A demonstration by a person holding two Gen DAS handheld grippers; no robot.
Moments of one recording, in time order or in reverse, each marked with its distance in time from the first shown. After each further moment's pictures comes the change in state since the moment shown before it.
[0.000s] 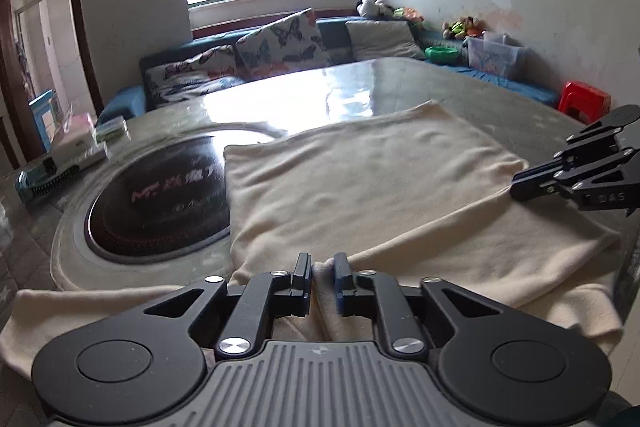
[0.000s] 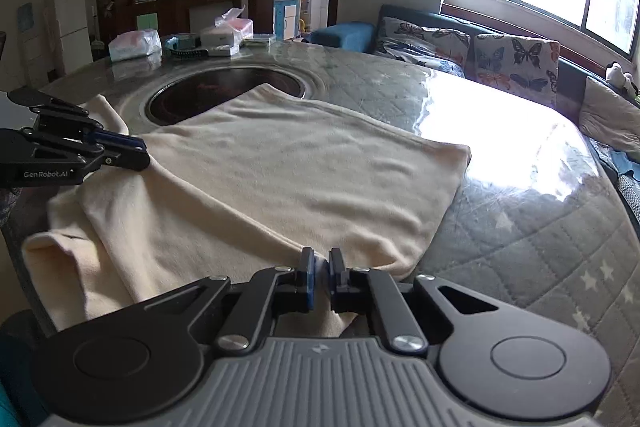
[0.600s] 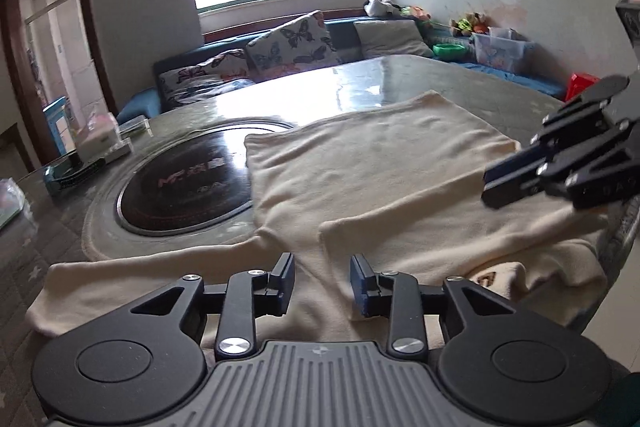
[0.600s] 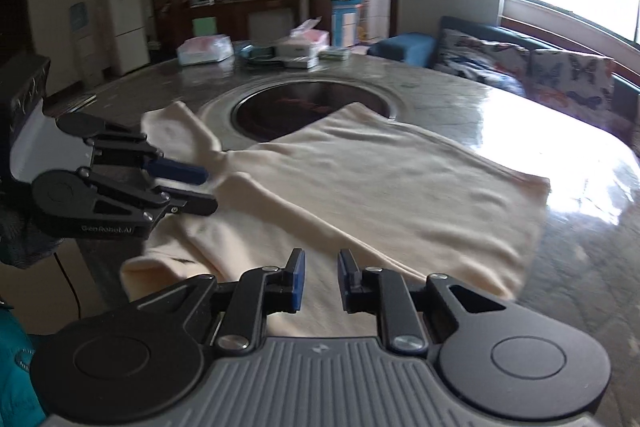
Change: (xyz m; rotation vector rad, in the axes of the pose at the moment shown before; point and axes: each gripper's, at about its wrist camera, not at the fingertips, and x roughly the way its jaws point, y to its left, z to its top) left arm -0.038 0.000 -0.022 0.011 -0.018 0.054; right arm -0.007 0.054 0.020 -0.067 -0.011 0.183
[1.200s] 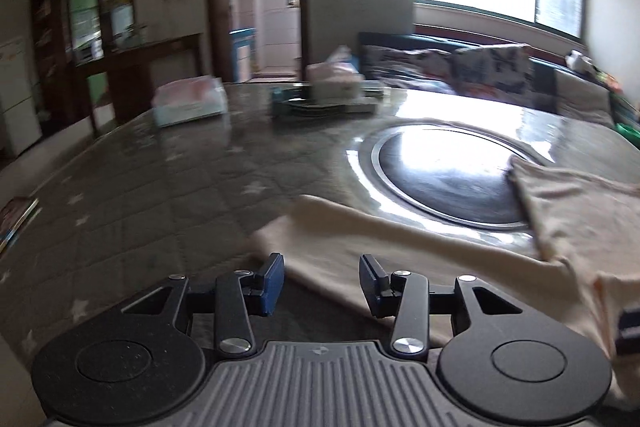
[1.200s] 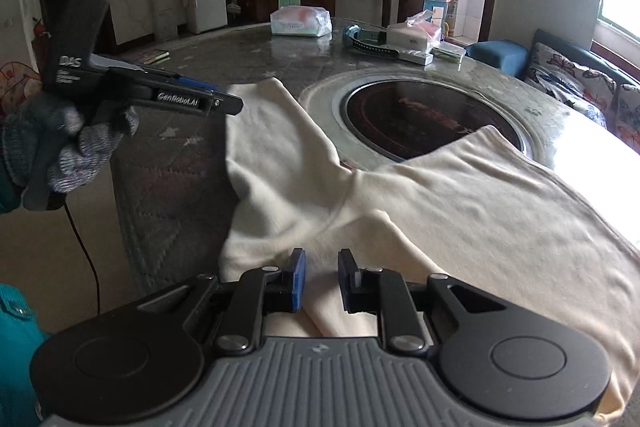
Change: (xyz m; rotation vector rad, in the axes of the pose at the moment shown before) left arm -0.026 0.145 -0.032 -0.440 0.027 0.463; right arm 0.057 0.069 0.031 -0.173 0.062 0.178
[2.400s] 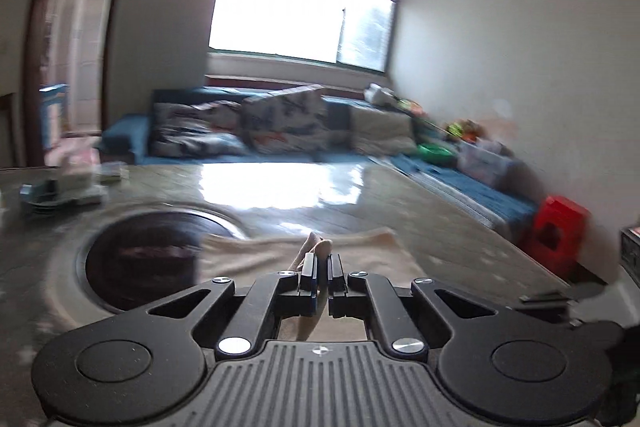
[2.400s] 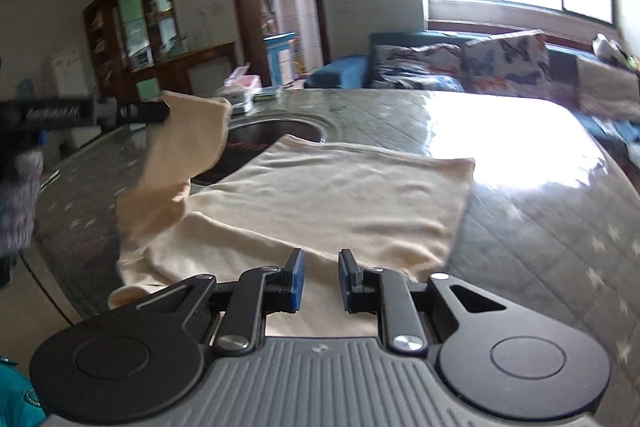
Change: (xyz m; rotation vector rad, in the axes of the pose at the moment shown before) left arm -0.094 -0.181 0.021 0.200 -0.126 -0.653; right arm -0.121 -0.074 -0.088 0.413 -0.205 -0.302
